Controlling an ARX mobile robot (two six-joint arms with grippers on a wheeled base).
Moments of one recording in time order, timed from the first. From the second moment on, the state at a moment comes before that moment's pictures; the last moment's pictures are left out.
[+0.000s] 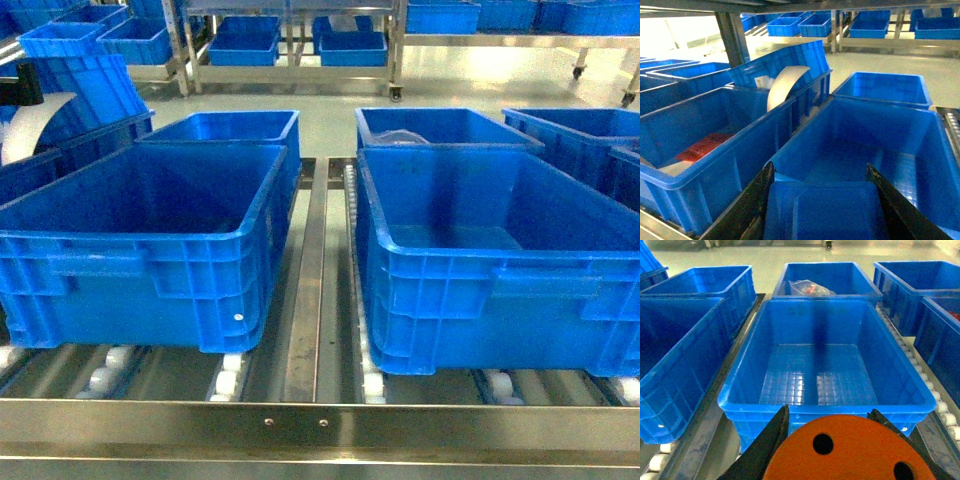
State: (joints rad) left arm -0.30 1.35 0.52 0.76 -0.71 0.05; right arm 0.28 1.22 0.55 0.39 0.29 0.12
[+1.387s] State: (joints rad) left arm -0.30 1.35 0.52 0.76 -0.71 0.05; right arm 0.28 1.22 0.55 0.39 0.29 0.12
